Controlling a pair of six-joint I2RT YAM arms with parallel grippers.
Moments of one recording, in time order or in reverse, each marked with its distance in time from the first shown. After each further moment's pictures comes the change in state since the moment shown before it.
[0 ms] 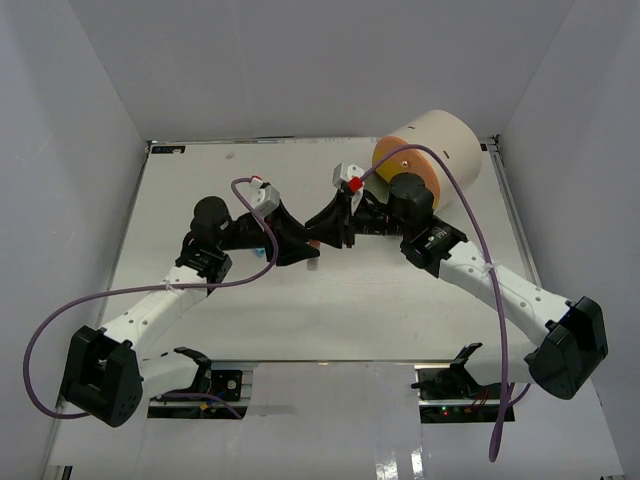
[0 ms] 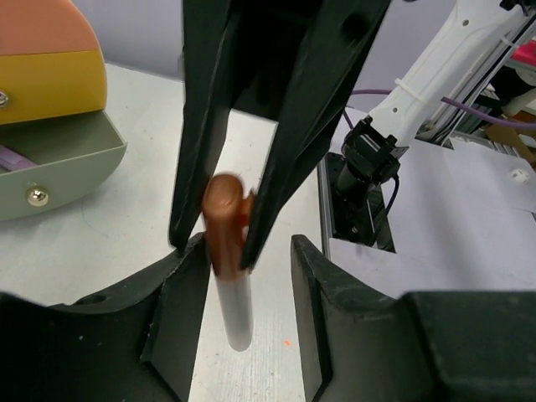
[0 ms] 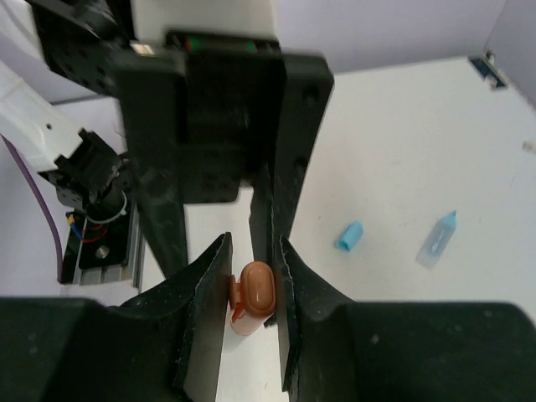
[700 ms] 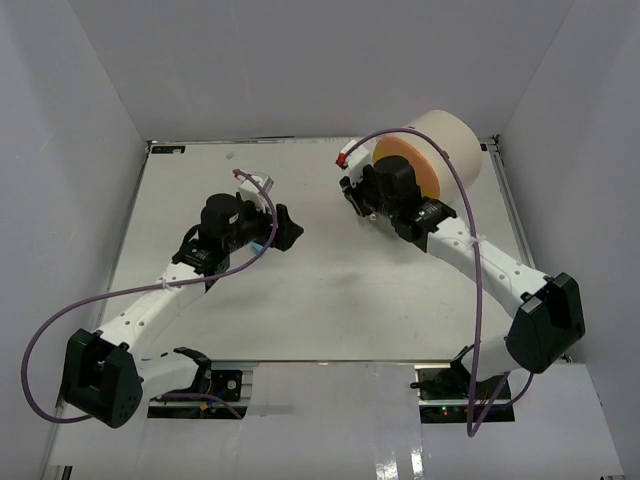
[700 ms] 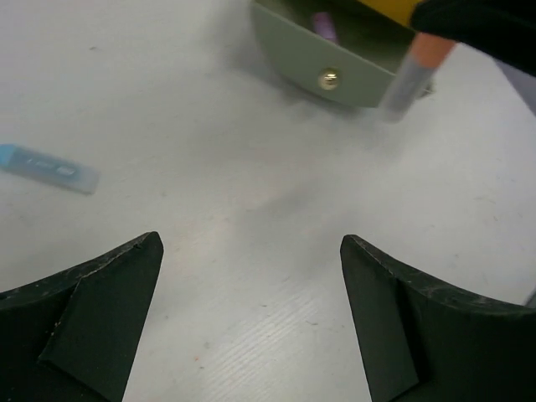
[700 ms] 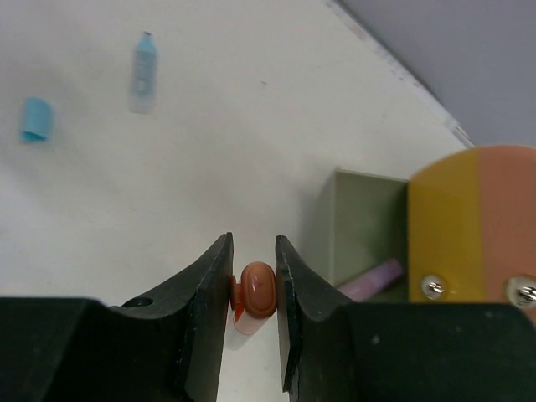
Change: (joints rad) left arm 0.008 -0.019 0.051 -0.460 -0.747 0.092; right arm -0.088 0.145 0.123 -0.341 0.675 -0.248
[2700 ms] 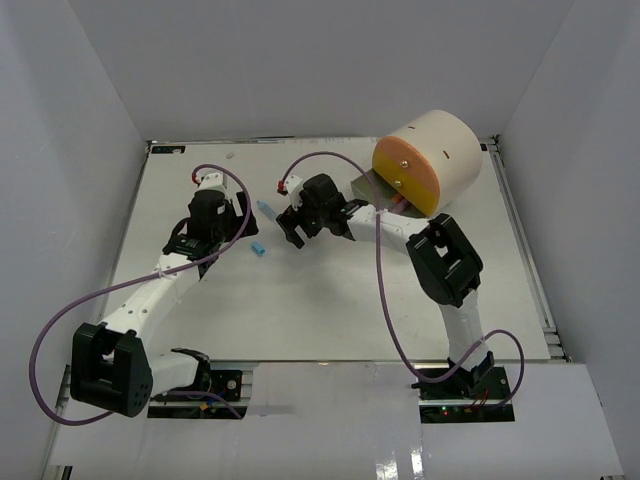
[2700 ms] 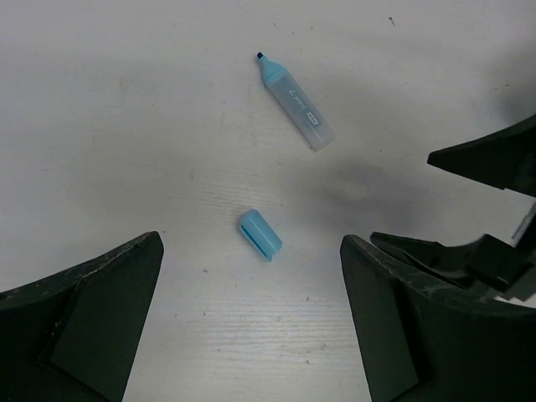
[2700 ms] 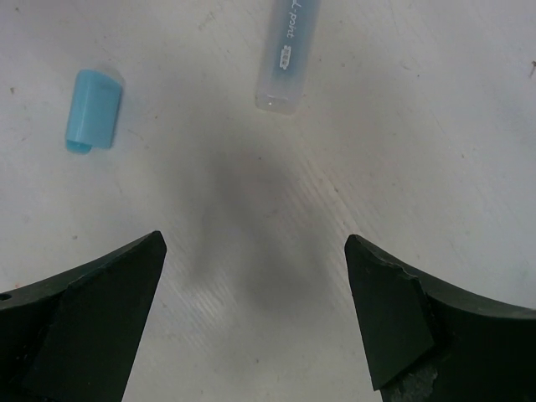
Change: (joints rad) left arm 0.157 0.062 0.037 -0.224 -0.507 -0.148; right arm 0.112 0.622 0.281 0.059 -0.117 0.092
